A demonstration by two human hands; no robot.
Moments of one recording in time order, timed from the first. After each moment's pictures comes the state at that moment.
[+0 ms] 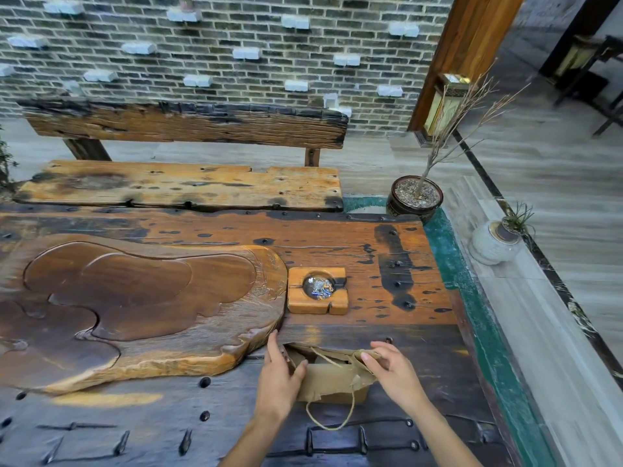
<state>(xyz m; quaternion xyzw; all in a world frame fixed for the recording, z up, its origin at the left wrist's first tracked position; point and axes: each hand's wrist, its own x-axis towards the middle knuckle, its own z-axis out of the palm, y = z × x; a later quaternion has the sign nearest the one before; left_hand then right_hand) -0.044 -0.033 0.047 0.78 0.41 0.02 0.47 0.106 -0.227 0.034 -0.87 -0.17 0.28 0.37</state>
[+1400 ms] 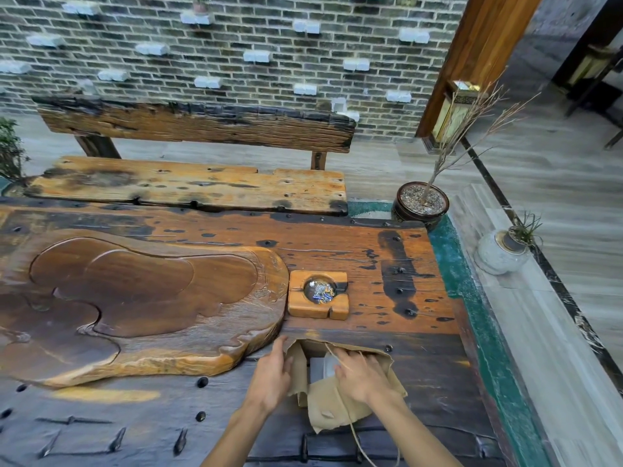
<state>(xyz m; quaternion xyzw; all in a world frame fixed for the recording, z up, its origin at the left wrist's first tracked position) -0.038 -0.015 0.053 0.84 0.34 -0.01 0.43 0.093 -0.164 0.053 -0.88 -0.35 0.31 -0.01</state>
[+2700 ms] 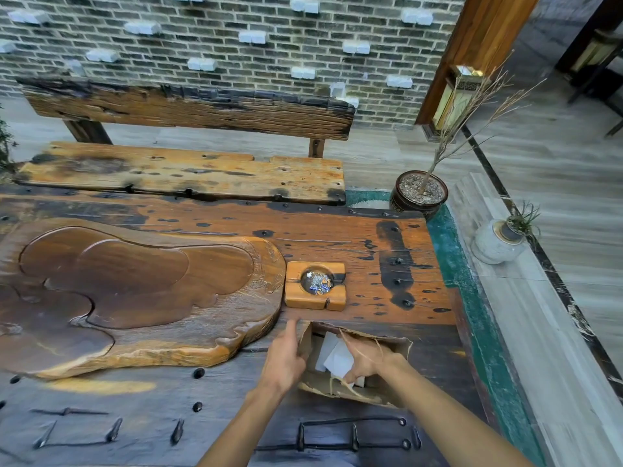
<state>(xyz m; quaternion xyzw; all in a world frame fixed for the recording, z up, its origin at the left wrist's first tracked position) -0.004 -0.025 0.063 0.84 0.32 -0.04 0.43 0.147 -0.162 0.037 -0.82 -0.36 0.44 -0.03</state>
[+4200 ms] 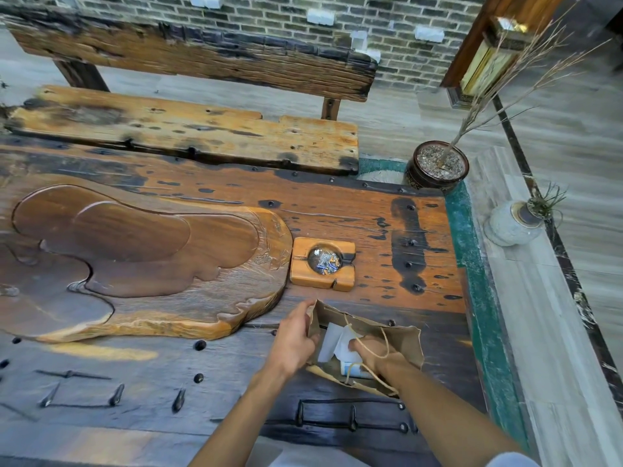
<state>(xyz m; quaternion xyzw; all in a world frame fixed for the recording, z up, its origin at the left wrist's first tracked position) 0.011 -0.018 0.062 0.80 0.32 -0.03 0.50 0.121 -0.147 0.113 -0.88 -0.27 0.40 0.05</state>
